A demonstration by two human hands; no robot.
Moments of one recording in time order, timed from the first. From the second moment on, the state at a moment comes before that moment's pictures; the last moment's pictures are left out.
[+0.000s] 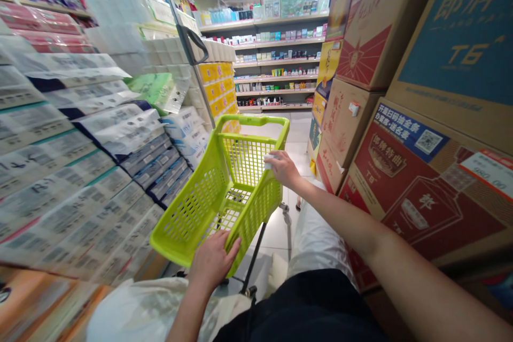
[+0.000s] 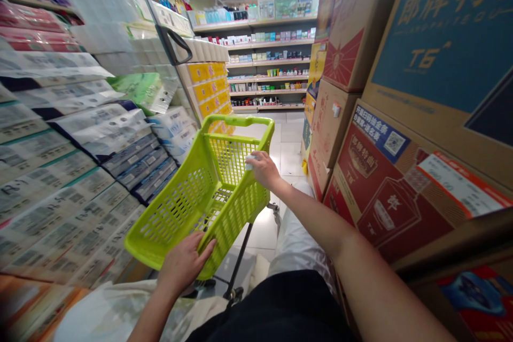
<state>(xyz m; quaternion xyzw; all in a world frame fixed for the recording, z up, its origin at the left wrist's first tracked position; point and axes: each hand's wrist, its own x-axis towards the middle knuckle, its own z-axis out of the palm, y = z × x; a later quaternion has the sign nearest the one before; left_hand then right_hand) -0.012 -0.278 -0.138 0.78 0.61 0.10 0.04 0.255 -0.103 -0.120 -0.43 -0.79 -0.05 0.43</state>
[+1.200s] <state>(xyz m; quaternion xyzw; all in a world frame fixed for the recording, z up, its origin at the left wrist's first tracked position) -0.024 -0.273 -0.134 0.80 0.58 0.11 0.11 0.178 -0.213 -0.182 -0.36 -0.79 0.14 0.48</state>
